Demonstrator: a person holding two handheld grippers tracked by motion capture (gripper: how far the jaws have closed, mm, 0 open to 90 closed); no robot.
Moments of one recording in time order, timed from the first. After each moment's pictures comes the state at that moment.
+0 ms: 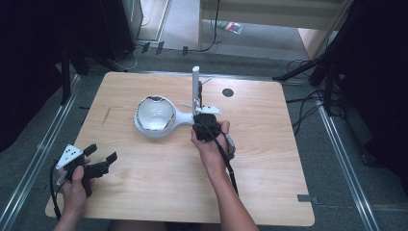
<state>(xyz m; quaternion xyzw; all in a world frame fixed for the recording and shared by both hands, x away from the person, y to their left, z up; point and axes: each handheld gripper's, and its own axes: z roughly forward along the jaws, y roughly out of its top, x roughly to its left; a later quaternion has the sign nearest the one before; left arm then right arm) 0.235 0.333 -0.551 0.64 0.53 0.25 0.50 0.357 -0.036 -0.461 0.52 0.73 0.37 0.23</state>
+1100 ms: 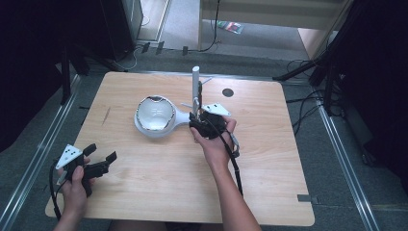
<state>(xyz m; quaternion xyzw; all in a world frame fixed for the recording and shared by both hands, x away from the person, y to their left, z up) 0.235 0.333 -0.551 0.63 0.53 0.26 0.50 0.367 -0.052 -0.467 0.48 0.70 0.46 0.25</state>
